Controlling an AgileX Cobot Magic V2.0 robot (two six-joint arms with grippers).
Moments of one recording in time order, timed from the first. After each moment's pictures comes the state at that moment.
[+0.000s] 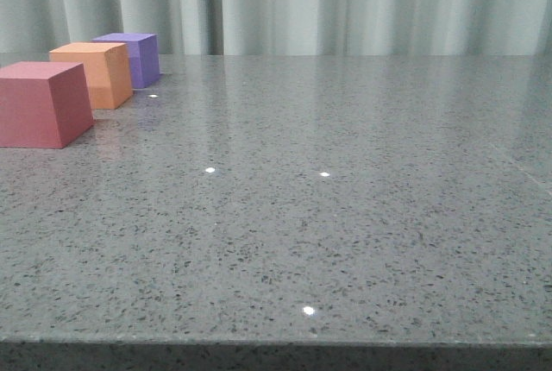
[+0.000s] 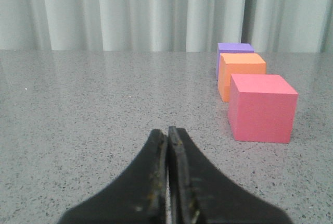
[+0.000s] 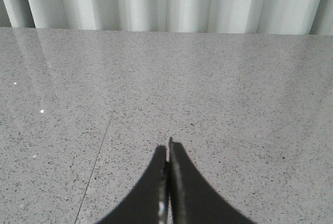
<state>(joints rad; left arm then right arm) -0.02 0.00 0.00 0.00 0.08 -0.03 0.15 0.34 -0.41 -0.37 0.37 0.38</state>
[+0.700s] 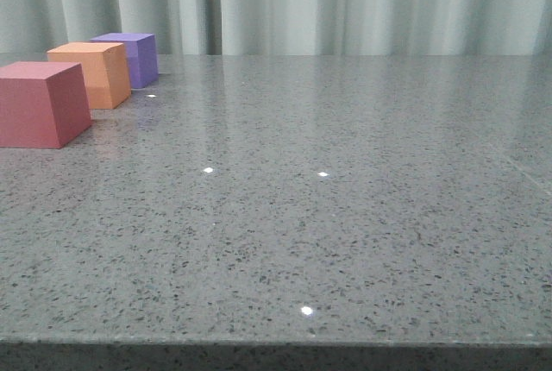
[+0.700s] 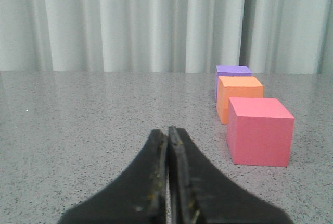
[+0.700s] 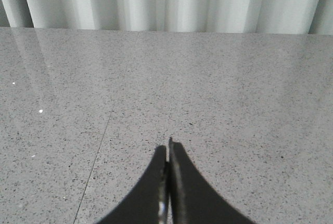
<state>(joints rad) -0.02 0.00 0.00 0.00 0.02 -0.04 0.15 0.34 -0.41 -0.37 0.37 0.38</state>
